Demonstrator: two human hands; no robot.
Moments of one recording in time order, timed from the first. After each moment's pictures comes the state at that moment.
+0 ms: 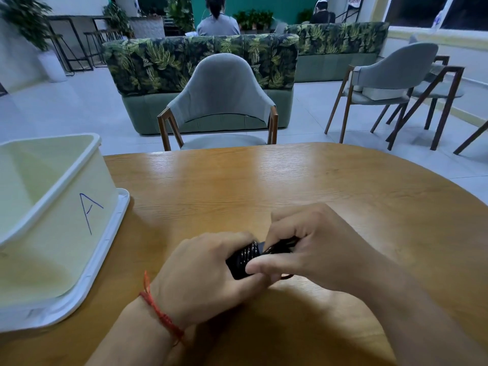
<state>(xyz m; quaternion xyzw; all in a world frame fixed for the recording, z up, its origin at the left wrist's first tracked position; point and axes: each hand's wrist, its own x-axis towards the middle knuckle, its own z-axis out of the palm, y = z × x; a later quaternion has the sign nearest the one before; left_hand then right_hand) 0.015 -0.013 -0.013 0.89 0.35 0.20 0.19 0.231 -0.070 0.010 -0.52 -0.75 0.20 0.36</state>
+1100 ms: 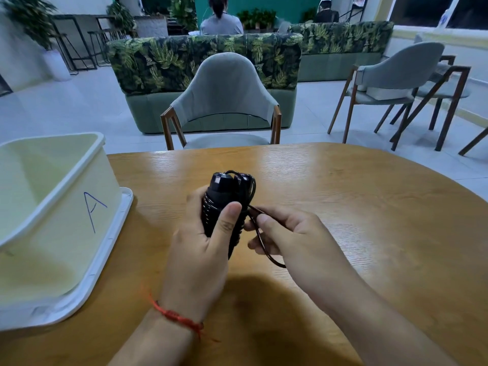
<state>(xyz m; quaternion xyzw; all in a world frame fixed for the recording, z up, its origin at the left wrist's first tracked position) 0.027 -0.015 -0.021 0.66 0.43 0.50 0.36 0.189 -0.064 -0.005 -0.59 -0.45 0.42 0.52</state>
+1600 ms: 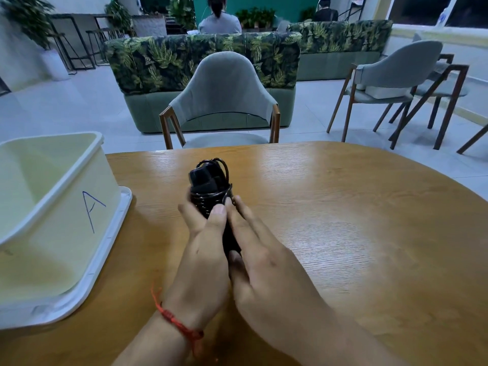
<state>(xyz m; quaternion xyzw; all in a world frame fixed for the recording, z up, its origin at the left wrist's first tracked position) 0.039 -0.023 -0.021 0.58 0.40 0.50 0.50 0.150 -0.085 -0.016 -0.60 -0.69 0.17 0.36</state>
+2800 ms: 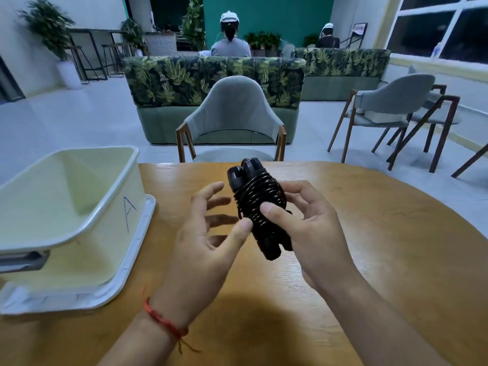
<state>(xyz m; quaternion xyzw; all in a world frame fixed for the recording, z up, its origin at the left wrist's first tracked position) -0.012 -0.035 0.021 0.67 0.37 0.48 0.42 0.170 -0.074 0.033 -0.52 -0.44 0.35 0.65</state>
